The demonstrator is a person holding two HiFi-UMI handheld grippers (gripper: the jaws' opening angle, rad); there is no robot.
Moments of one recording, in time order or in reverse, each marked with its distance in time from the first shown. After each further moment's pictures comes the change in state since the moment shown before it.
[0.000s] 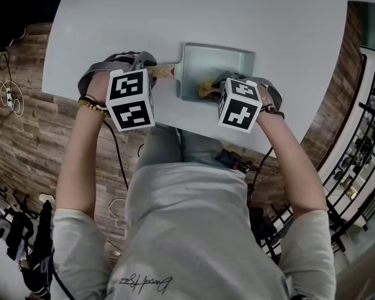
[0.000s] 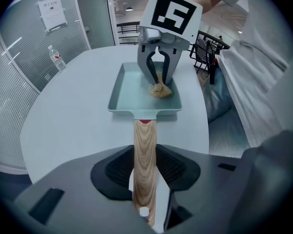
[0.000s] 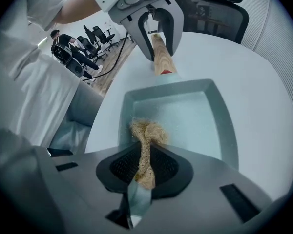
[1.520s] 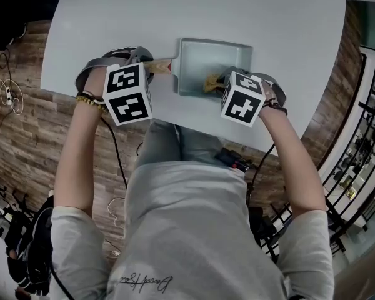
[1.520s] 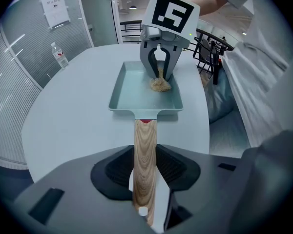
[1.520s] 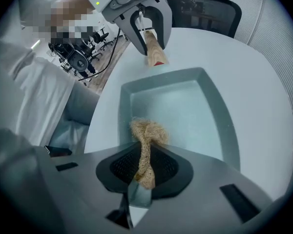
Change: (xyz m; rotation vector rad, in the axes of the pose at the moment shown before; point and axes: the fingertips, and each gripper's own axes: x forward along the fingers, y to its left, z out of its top) left arm 0.005 0.002 -0.008 -0.035 0.017 0.008; right arm 0.002 -0.008 -0.015 0.057 0.030 -0.015
